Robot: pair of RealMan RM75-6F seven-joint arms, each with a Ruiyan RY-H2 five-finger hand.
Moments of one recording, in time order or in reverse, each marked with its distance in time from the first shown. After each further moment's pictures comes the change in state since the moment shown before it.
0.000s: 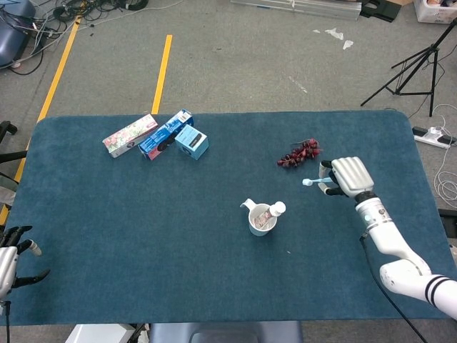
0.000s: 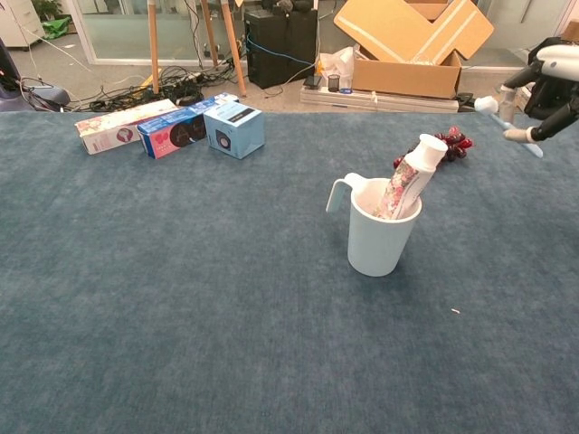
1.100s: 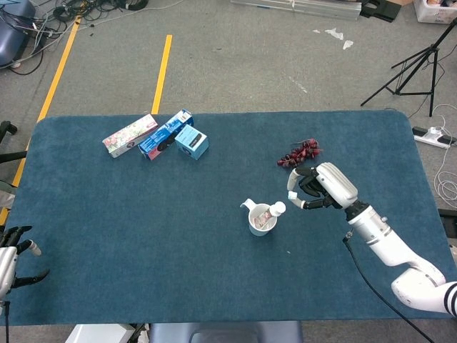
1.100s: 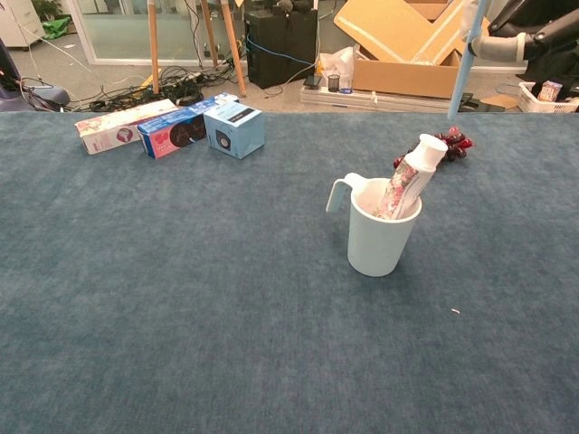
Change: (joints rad) left arm 0.001 0.005 0.001 -0.003 0.002 0.002 -0.008; right arm 0.009 0.132 -0.045 -0.198 -0.339 0.246 0.702
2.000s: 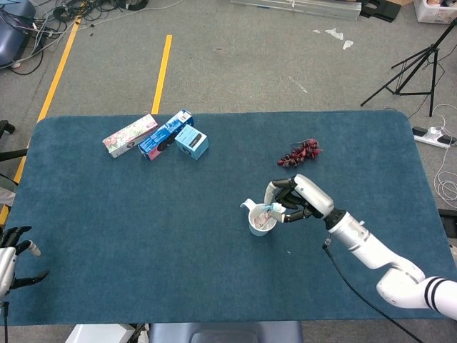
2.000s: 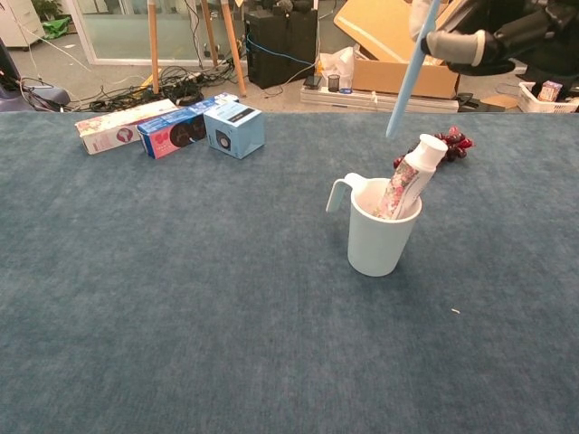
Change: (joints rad) left arm 0.004 0.010 0.002 -0.007 0.004 0.002 -0.015; right arm 0.072 -0.076 -0.061 0.012 -0.072 0.047 0.245
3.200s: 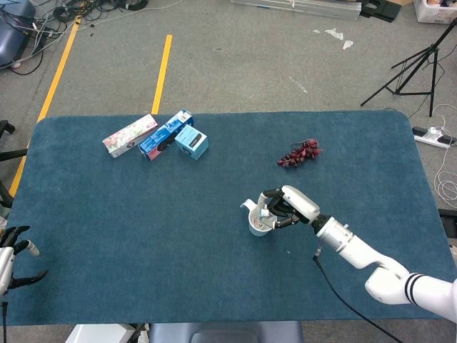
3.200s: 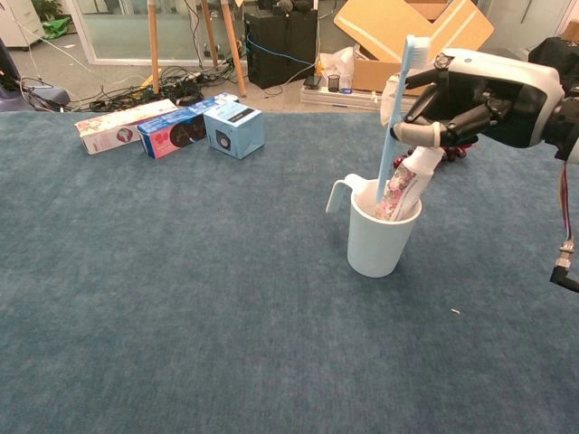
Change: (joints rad) left arm 0.003 0.005 -0.001 0.000 0.003 0.004 -0.012; right arm 0.046 -0.134 -0.097 0.156 0.018 -0.071 0.040
